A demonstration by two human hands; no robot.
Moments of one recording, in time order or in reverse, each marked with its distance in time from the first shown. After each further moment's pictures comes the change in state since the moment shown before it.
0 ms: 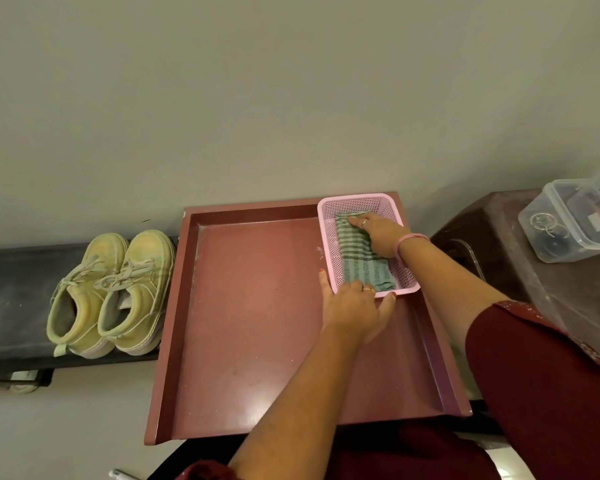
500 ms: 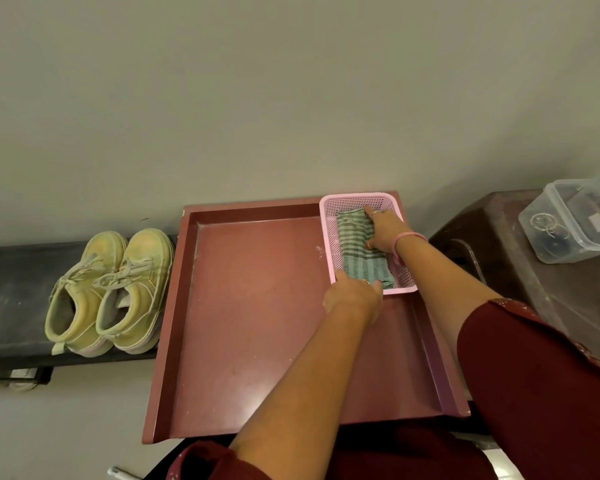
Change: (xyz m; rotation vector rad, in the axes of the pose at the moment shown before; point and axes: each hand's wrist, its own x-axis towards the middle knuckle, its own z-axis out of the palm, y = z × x) left_hand 0.029 0.007 -0.014 -0.221 -0.230 -0.329; right_hand 0.005 0.000 -0.002 0.185 0.031 0.277
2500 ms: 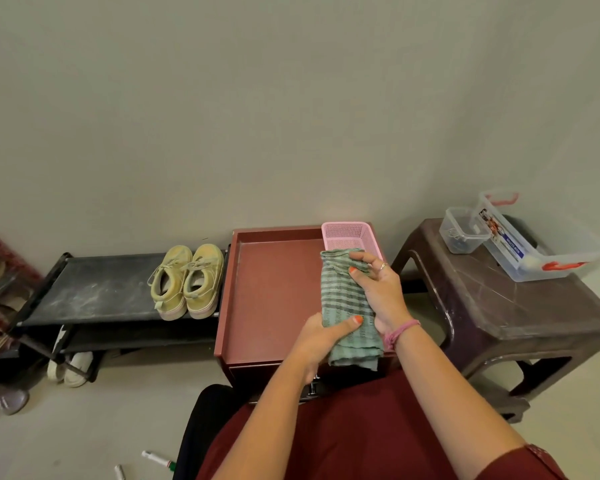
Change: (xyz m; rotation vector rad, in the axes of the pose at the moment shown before) left_hand -0.280 -0.098 0.013 -1.317 -0.181 0.342; right_hand -0.353 -0.083 0.012 1.500 0.302 -0.185
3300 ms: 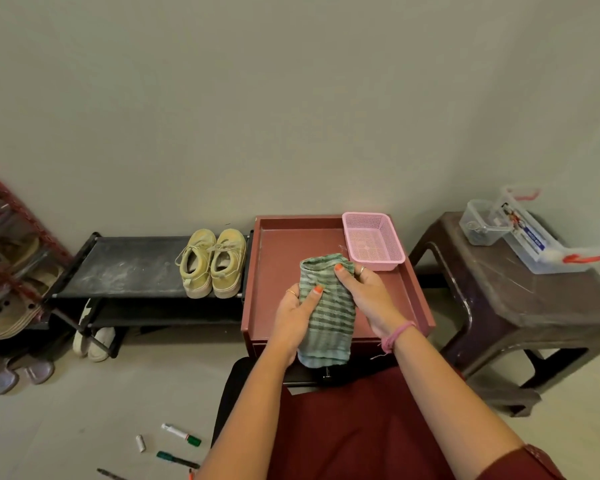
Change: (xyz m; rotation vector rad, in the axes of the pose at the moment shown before) left_hand -0.049 0.005 -0.064 -0.042 0.273 0.265; right_hand -0.056 0.017 0.060 -0.204 -0.182 0.062
